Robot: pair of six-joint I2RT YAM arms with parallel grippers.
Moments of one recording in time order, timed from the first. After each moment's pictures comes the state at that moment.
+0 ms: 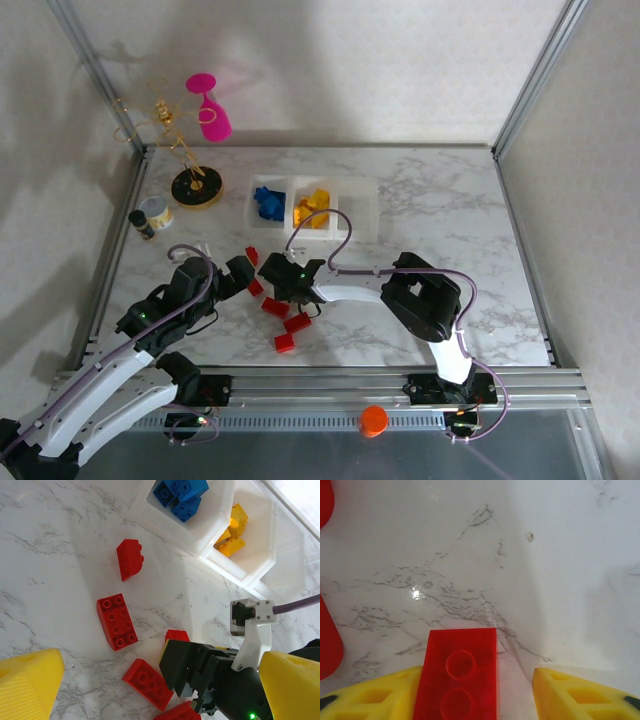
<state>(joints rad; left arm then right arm) -0.58 0.64 0.63 -0.68 -0.25 -0.98 1.13 2.01 1.32 -0.46 0.29 0.91</state>
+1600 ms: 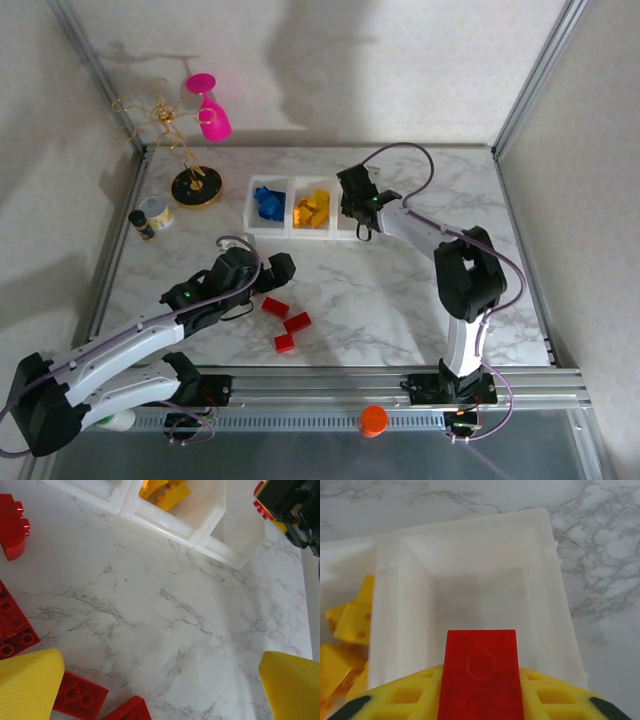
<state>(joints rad) -0.74 0.96 0.65 -0.35 -0.17 -0.98 0.57 1.92 1.44 -0.40 0.35 0.57</state>
